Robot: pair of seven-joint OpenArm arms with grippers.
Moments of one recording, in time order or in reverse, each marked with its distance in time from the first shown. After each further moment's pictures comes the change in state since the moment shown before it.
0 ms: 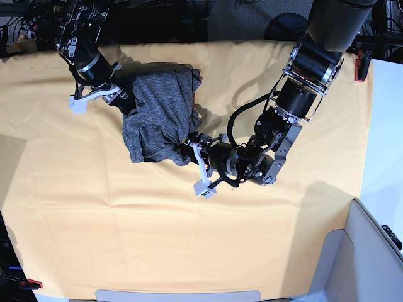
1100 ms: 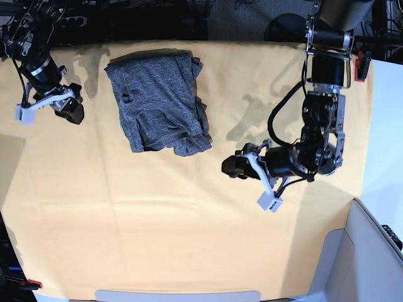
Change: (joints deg) left arm 13.1 -6.8 -26.0 27.5 -0.2 -0.4 8.2; right arm -1.4 14.3 7.8 21.4 1.4 -4.1 -7.9
